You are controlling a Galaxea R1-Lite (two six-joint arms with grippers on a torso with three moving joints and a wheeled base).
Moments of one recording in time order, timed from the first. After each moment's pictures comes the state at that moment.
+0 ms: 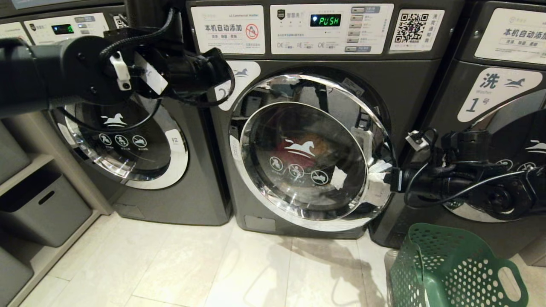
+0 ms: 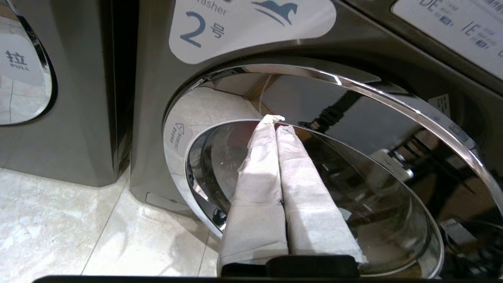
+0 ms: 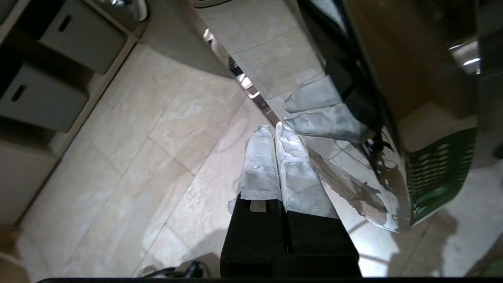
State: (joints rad) left arm -0.51 1.93 -1.92 0.10 0.34 -0.43; right arm 0.07 1.93 -1.00 -0.56 0.53 0.16
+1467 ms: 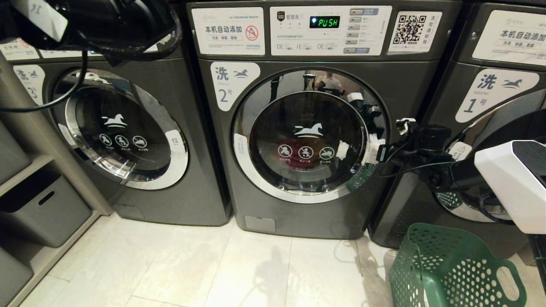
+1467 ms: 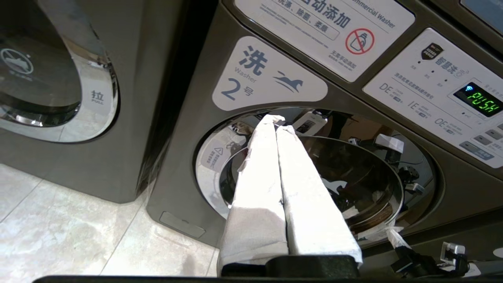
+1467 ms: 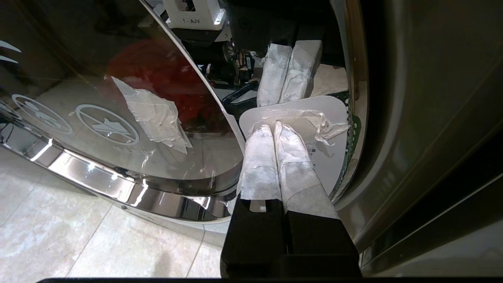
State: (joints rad) left arm -0.51 1.71 -1.90 0.19 0.47 -0.42; right arm -0.02 2.46 -1.69 -0.66 0.23 0.09
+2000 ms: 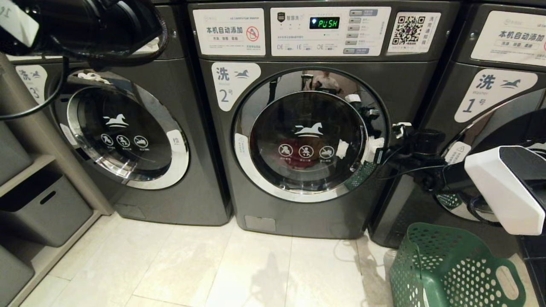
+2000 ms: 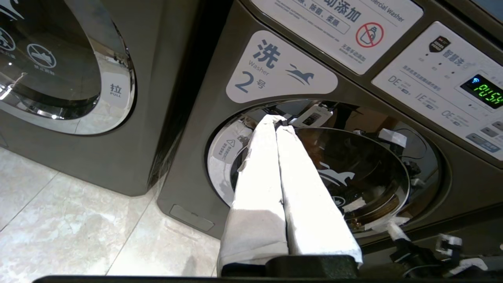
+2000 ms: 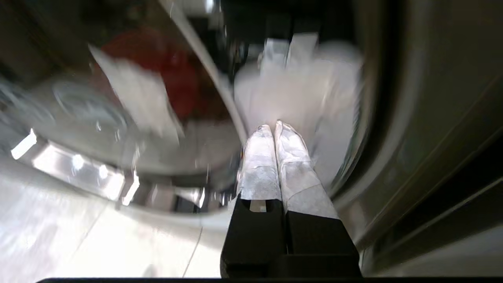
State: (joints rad) left arm -0.51 1.64 -1.80 0.19 0.49 -0.43; right arm -0.02 2.50 -1.72 -0.65 0.22 0.09
